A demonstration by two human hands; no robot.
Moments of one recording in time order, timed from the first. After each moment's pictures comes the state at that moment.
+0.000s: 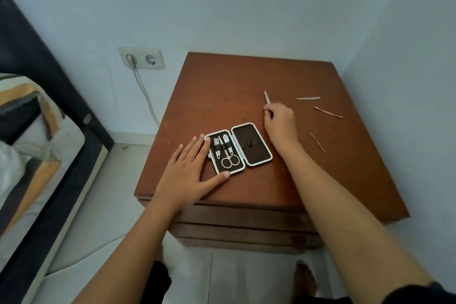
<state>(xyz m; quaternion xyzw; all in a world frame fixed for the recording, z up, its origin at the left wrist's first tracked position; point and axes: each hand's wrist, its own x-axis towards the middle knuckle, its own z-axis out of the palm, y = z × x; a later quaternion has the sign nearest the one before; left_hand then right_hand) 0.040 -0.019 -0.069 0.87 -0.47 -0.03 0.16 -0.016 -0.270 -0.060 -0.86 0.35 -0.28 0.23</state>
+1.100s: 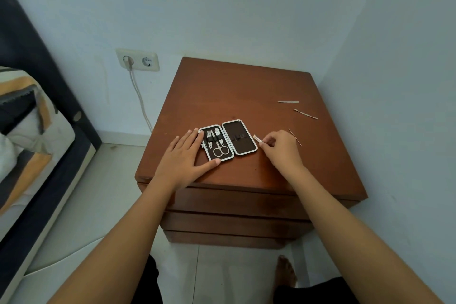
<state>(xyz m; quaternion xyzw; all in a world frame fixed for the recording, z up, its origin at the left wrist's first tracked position) 0.040 -0.020 -0.069 0.87 -0.47 -0.04 0.14 -0.106 -0.221 -0.039 -0.87 0.40 -0.15 0.25</state>
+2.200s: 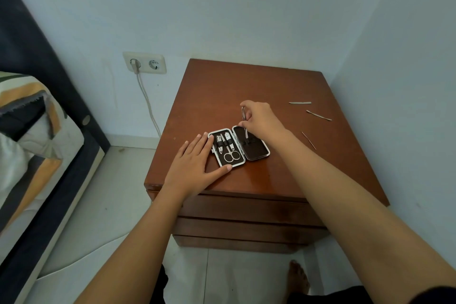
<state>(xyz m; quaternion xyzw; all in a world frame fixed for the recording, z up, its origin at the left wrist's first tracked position) 0.041 -0.020 -0.072 0.87 -0.47 -0.02 0.16 -0.011 -0.224 -0.009 -0.93 0.27 -0.08 0.25</state>
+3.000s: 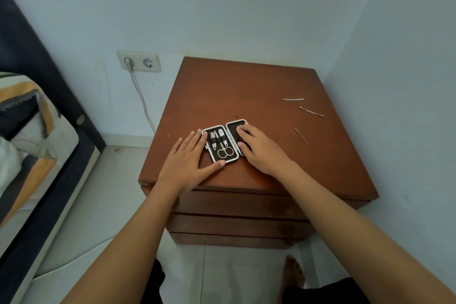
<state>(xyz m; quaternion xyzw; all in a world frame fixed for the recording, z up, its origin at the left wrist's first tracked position) 0.040 -0.019 -0.071 0.87 -0.47 -0.03 0.16 -0.079 -0.197 -0.045 -0.97 0.17 -0.07 0.18</state>
